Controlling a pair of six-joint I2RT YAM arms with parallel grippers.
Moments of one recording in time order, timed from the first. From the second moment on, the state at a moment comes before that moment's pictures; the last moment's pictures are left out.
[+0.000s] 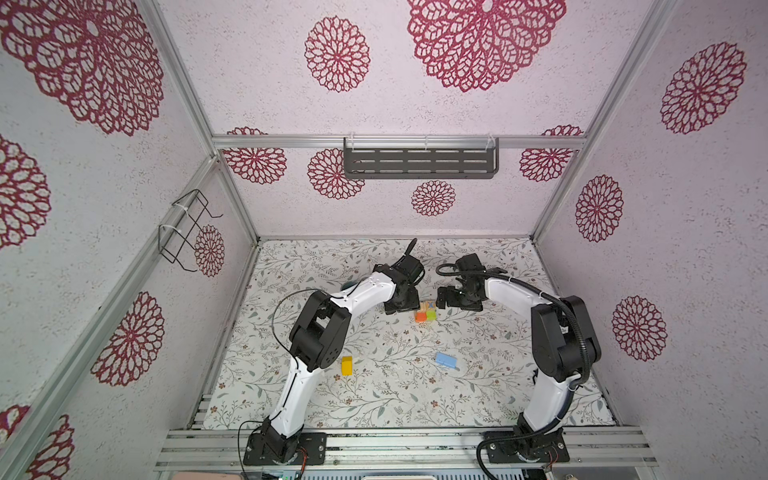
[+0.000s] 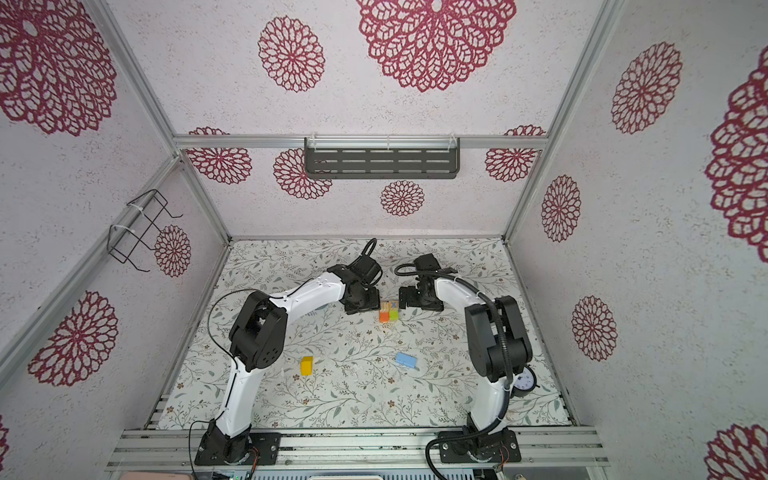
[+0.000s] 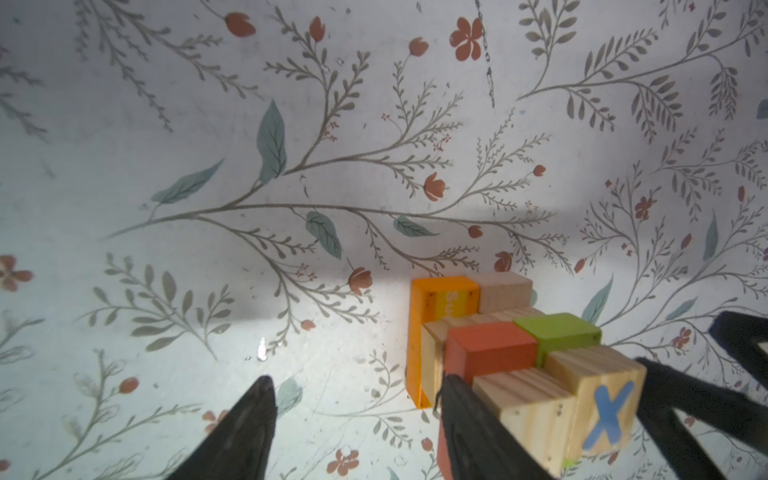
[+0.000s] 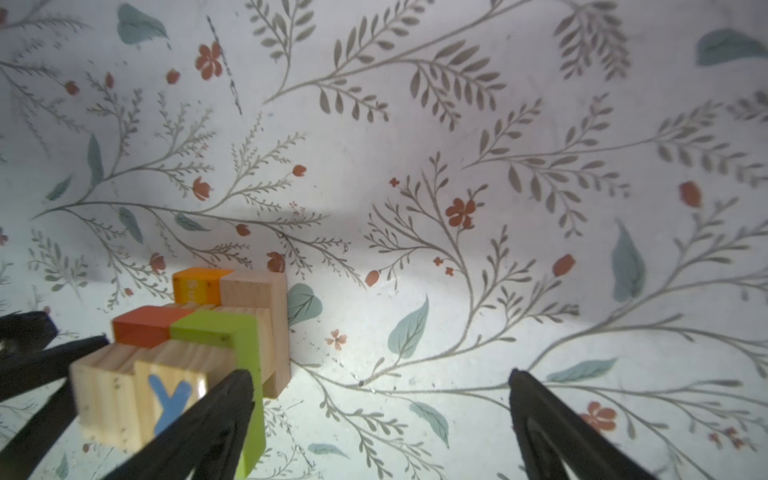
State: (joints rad) left arm -0.68 2.21 1.79 -0.79 -0.03 -0.77; right arm 0.32 1.82 1.30 -0.63 -0.09 0.32
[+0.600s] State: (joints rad) left arm -0.66 1.72 1.38 -0.74 -0.11 -0.73; right arm 0.39 1.50 1.12 -0.76 0.03 0.39
